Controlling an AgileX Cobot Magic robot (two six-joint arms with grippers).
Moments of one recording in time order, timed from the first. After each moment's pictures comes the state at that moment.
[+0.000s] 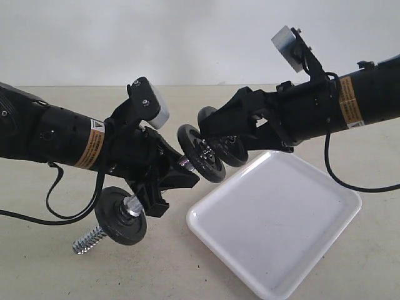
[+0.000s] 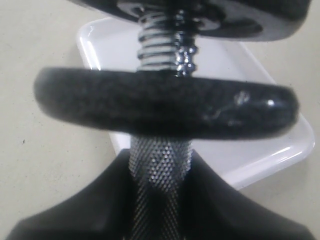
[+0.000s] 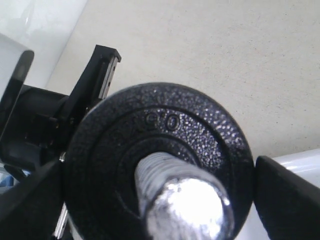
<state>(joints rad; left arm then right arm) -0.45 1.70 -0.87 1.61 -0.57 -1.09 0.23 1.63 -0.91 -1.75 -0.90 2.00</state>
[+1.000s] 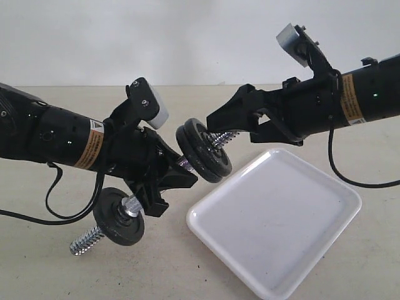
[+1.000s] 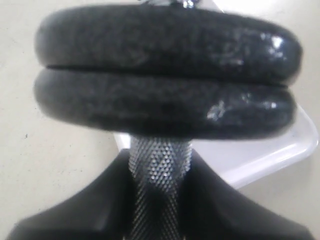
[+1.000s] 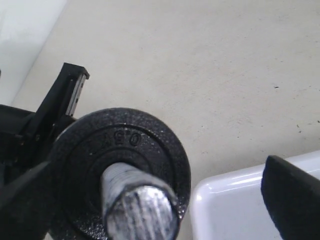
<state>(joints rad) -0.45 1.71 -0.87 1.61 -0.55 -1.10 0.23 1.62 -0.92 -1.74 -0.81 1.97</state>
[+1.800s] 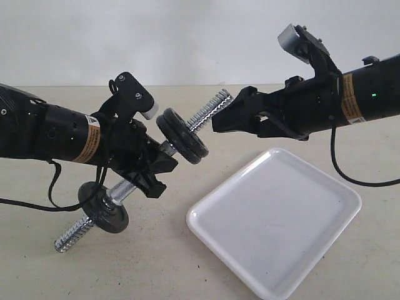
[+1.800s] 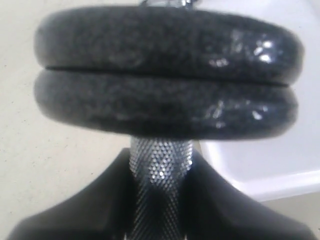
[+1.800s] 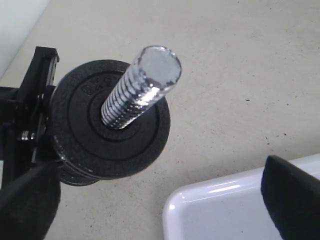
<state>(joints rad) -0.45 1.71 -0.87 1.54 -0.32 -1.13 0.23 1.62 -0.92 -1.74 -0.74 1.91</state>
